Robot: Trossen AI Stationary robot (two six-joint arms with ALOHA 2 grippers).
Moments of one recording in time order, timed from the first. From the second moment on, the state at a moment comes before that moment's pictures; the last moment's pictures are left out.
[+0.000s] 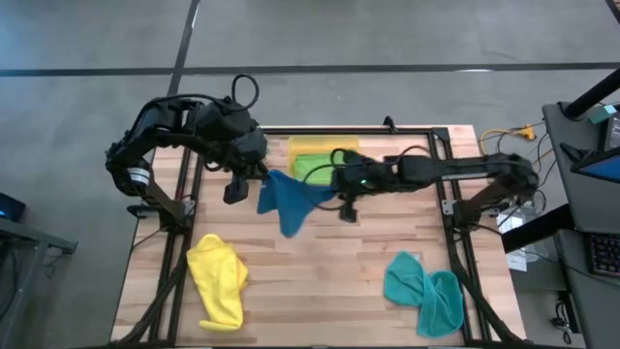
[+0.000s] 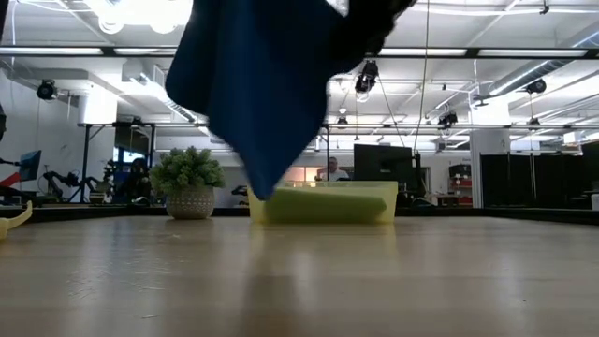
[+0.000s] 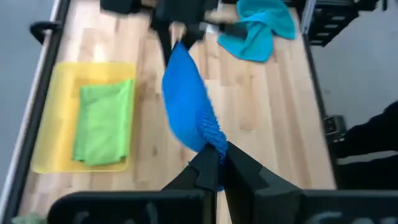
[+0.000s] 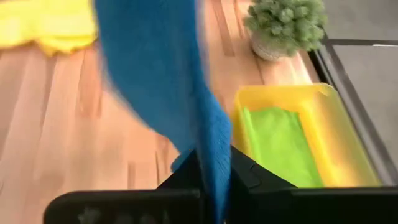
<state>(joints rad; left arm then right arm) 0.06 1.60 2.35 -1.57 0.11 0.02 0.00 1.49 1.34 -0.60 0.15 -0.03</state>
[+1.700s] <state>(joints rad) -0.55 1.61 1.75 -1.05 0.07 -0.47 0.69 1.27 1.21 -0.61 0.08 0.79</state>
